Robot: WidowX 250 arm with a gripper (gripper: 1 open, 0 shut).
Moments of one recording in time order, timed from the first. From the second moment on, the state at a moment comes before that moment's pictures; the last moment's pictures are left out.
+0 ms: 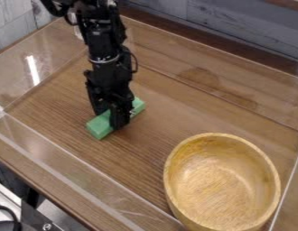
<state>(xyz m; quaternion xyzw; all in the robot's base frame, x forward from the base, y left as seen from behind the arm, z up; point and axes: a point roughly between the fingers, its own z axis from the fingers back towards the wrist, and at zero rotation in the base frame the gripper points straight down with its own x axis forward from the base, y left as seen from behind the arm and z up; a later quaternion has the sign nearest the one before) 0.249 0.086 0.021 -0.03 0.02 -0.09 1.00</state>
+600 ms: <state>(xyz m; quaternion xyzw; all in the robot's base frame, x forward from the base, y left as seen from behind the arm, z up) 0.242 0.082 0.029 -0.05 0.06 -0.07 0.99</state>
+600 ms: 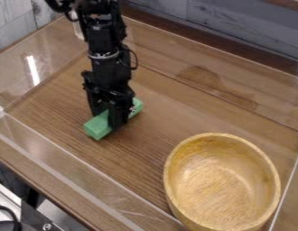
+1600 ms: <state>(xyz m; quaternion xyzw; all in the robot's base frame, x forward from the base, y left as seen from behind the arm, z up) 0.272 0.091 0.083 -0.05 0.01 -0.04 1.00</state>
